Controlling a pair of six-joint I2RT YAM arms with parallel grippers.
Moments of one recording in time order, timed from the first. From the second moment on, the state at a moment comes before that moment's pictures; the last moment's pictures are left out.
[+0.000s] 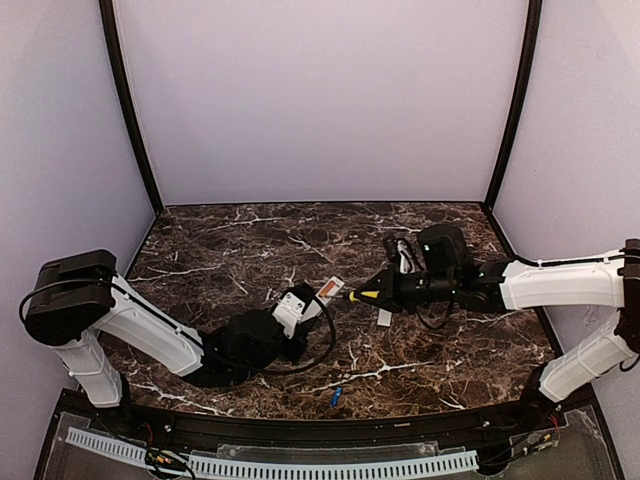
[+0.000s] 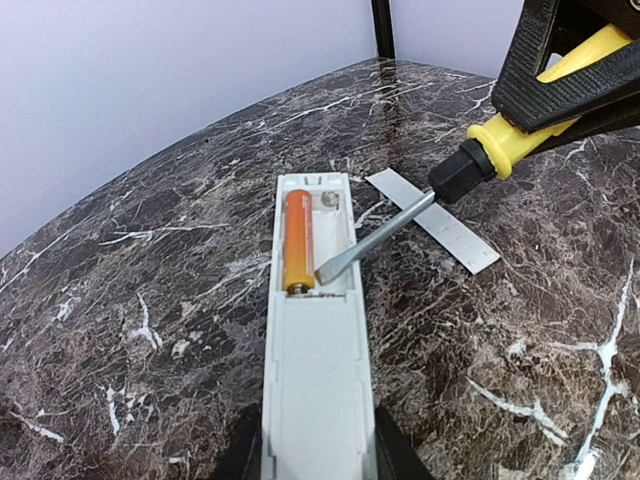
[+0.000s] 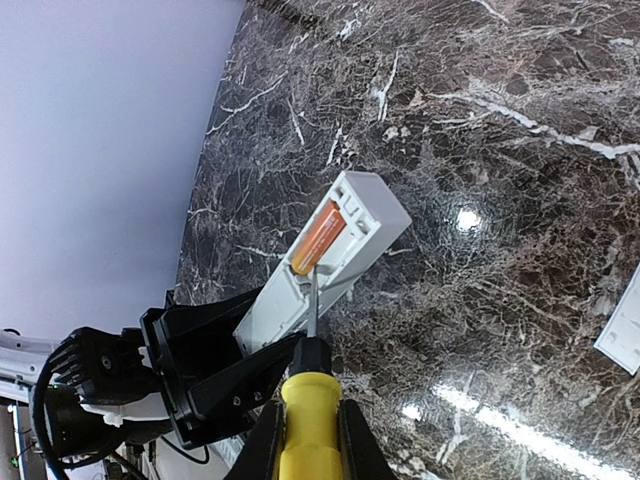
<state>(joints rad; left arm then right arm) -1.21 1.72 0.60 0.77 -0.56 -0.04 0.83 1.38 0.76 0.07 -0.33 0.92</state>
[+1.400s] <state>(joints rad) -1.21 1.60 0.55 0.62 -0.43 0.16 0.84 1.38 0.82 -0.10 -0.40 0.65</state>
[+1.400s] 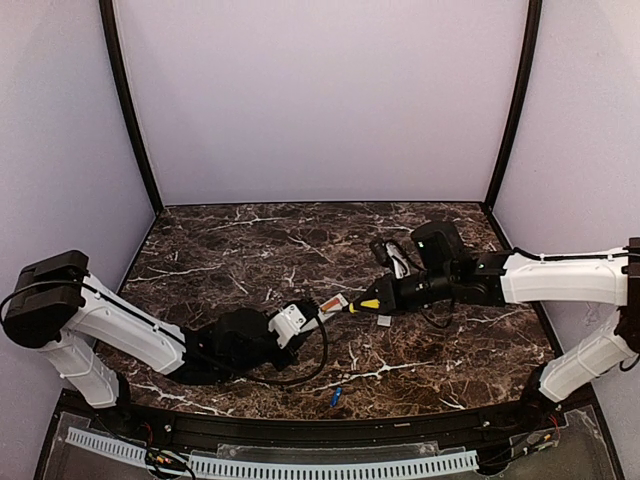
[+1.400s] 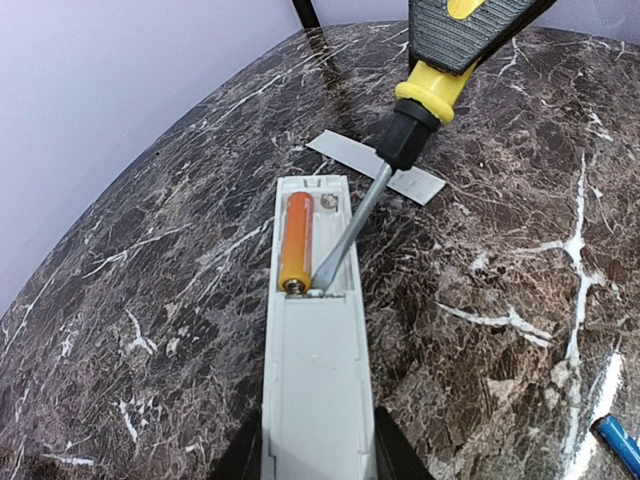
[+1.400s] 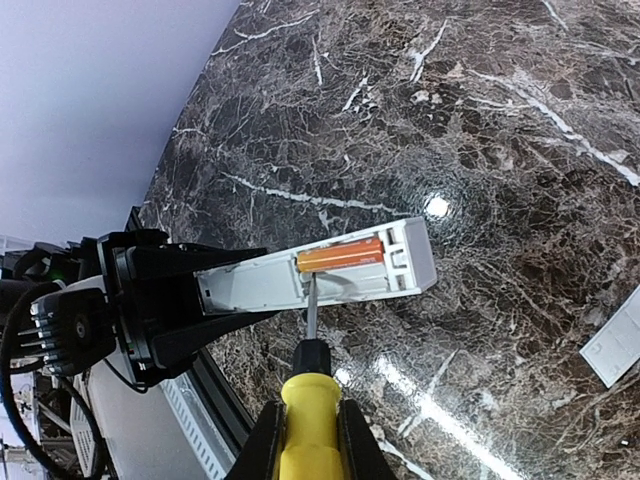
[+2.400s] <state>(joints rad) -1.14 1.52 0.59 0.46 -0.21 -0.04 1.07 1.35 0.92 -0.29 -0.01 0.40</state>
